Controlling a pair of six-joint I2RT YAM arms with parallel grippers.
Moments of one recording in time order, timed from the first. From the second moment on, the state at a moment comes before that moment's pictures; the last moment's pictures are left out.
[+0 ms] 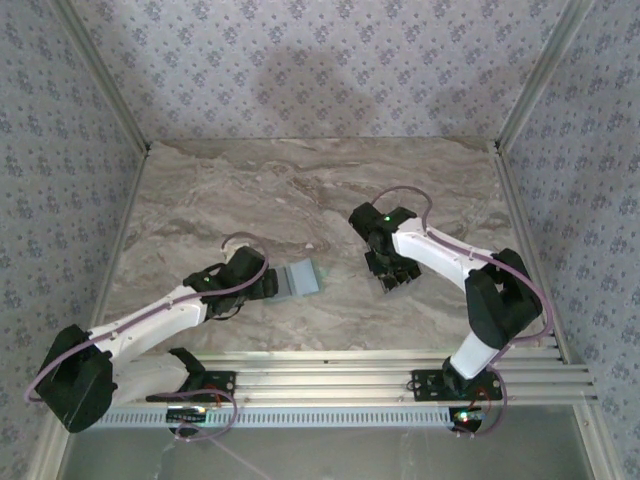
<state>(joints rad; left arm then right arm) -0.72 1.11 0.60 -0.54 -0.32 -0.74 0.63 1.64 1.17 -1.05 0.26 0.34</state>
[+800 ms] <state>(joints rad) -0.72 1.11 0.60 -0.53 -0.30 -0.74 0.63 1.61 1.18 -1.04 0.16 0.35</state>
